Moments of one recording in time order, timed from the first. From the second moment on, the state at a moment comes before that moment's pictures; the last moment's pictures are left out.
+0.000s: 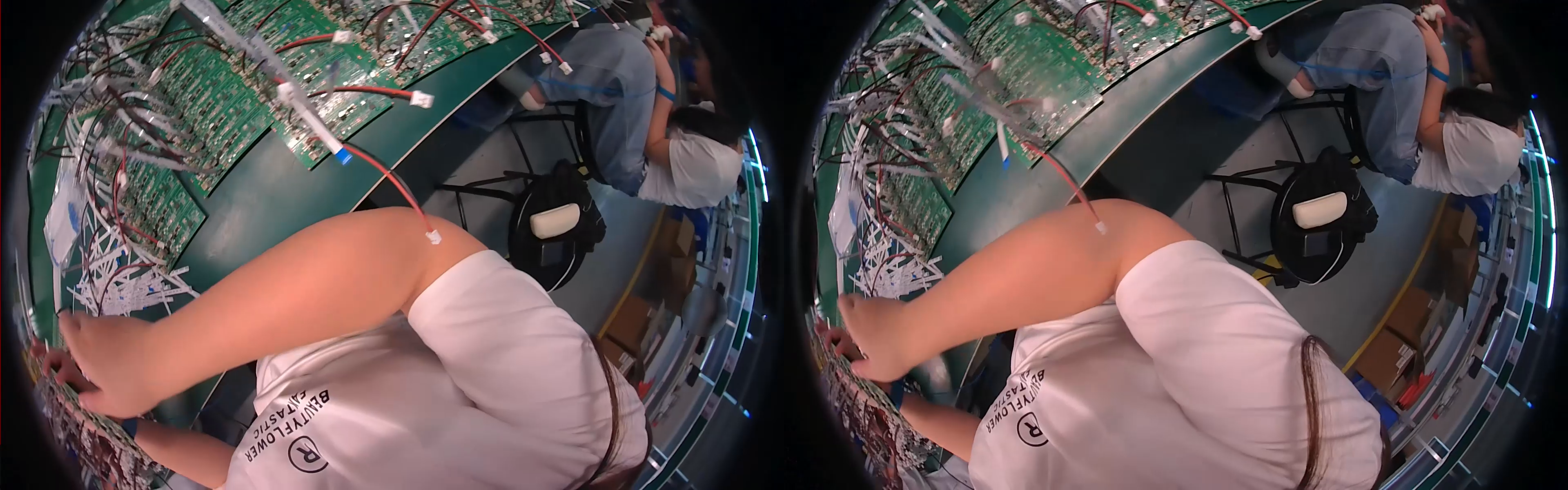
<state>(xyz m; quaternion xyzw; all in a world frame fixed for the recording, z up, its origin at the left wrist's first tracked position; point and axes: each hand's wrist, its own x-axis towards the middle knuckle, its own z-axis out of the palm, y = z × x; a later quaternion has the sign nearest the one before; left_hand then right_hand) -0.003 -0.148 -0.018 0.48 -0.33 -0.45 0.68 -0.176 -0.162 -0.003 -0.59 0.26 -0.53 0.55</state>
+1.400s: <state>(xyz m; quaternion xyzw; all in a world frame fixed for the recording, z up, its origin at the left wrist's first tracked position) -0.062 -0.152 0.032 -0.05 -0.15 -0.82 0.55 -0.250 -0.226 0.052 -0.55 0.25 -0.28 0.75</state>
